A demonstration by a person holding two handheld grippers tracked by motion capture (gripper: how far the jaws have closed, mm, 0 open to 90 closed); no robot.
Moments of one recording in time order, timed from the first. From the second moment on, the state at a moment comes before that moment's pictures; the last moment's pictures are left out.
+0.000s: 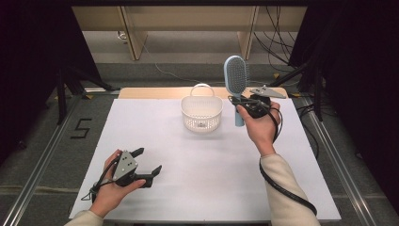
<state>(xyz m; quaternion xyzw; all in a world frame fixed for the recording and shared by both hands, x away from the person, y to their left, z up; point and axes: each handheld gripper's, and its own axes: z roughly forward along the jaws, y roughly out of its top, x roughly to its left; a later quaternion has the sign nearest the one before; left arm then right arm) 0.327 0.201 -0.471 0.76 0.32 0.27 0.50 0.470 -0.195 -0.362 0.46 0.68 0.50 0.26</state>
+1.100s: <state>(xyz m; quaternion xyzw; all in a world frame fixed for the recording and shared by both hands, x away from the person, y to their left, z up) 0.327 0.201 -0.471 0.76 0.32 0.27 0.50 0.474 -0.183 -0.359 0.46 0.69 0.51 0.26</state>
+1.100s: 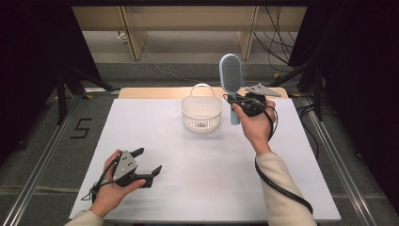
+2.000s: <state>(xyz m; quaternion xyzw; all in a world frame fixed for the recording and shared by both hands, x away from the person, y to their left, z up) 0.327 0.201 -0.471 0.76 0.32 0.27 0.50 0.478 -0.170 -0.359 0.45 0.69 0.51 0.25</state>
